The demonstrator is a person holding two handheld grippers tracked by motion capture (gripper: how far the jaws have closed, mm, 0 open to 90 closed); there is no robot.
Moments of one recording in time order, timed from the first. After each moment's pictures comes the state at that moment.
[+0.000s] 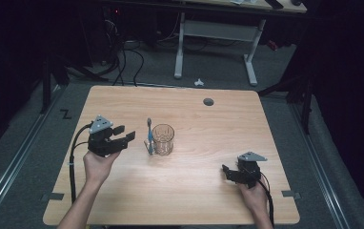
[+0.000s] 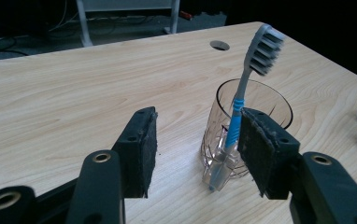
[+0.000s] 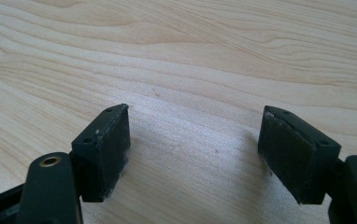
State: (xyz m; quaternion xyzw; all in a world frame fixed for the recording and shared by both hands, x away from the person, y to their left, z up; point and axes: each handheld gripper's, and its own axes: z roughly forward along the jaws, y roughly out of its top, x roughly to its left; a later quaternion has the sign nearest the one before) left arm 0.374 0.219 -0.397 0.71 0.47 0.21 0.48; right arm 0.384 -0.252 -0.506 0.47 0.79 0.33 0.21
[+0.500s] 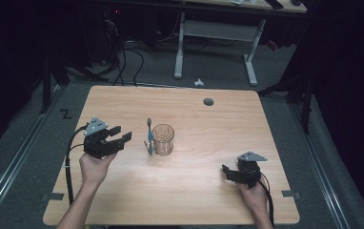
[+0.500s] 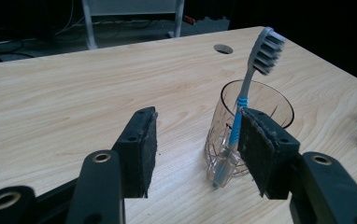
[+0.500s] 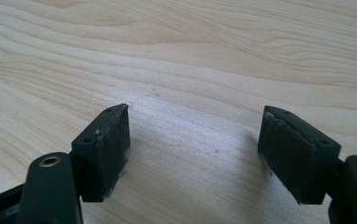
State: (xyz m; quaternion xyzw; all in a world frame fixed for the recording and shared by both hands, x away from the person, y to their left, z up) left arm 0.367 0.226 -0.395 0.71 0.47 0.22 0.48; right arm 0.384 -0.252 -0.506 0.47 0.79 0.33 0.21
